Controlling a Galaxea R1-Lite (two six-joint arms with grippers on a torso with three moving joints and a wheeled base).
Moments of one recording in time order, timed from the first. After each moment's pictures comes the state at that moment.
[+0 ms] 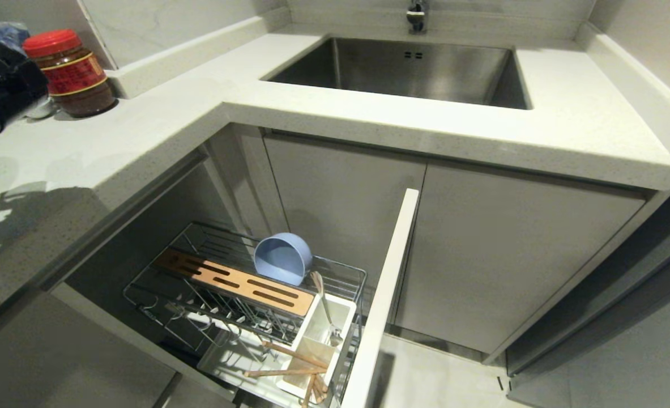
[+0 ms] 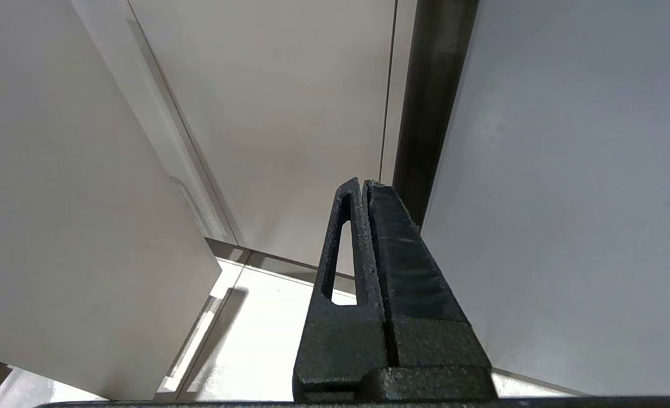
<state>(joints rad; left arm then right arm) -0.10 1.65 -1.93 1.52 1.09 -0.12 0.00 0.00 0.00 -0.08 0.00 0.02</state>
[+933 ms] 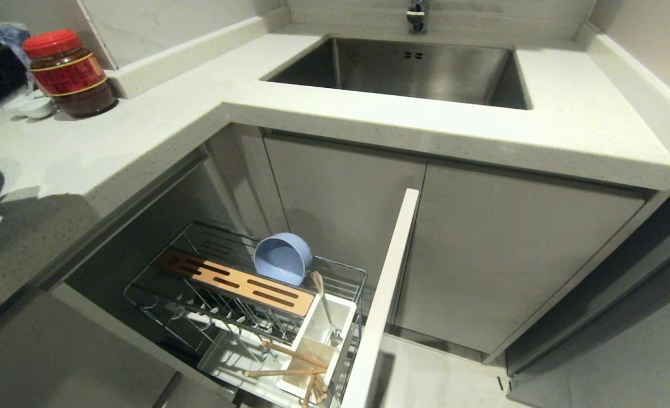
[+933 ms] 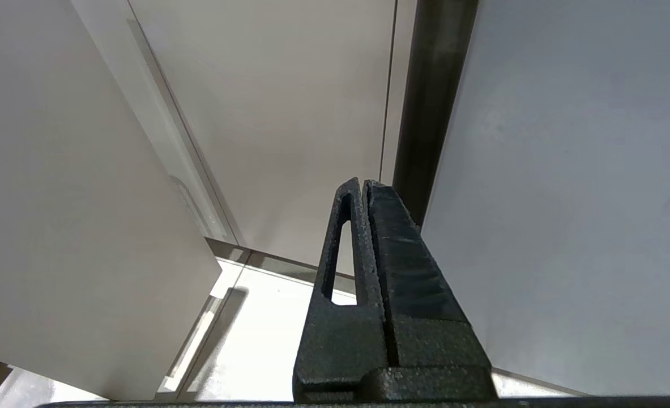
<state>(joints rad) -0.12 1.60 -1.93 1.52 1.05 -0.12 0.00 0.00 0.00 -0.08 0.00 0.02</state>
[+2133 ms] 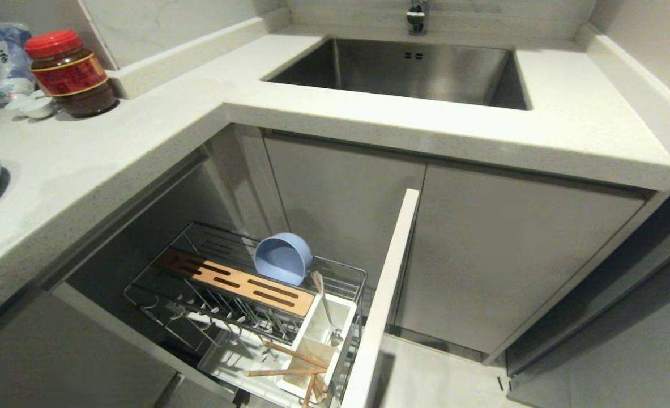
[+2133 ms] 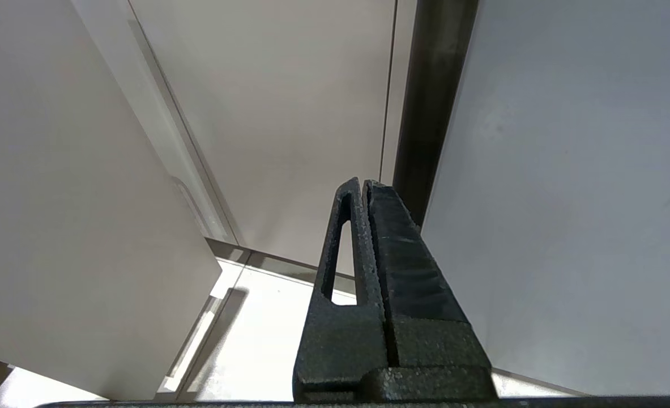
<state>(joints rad) -0.45 1.13 -1.72 0.64 0.31 -0.30 0.00 0.00 0.00 -0.08 0.00 0.02</state>
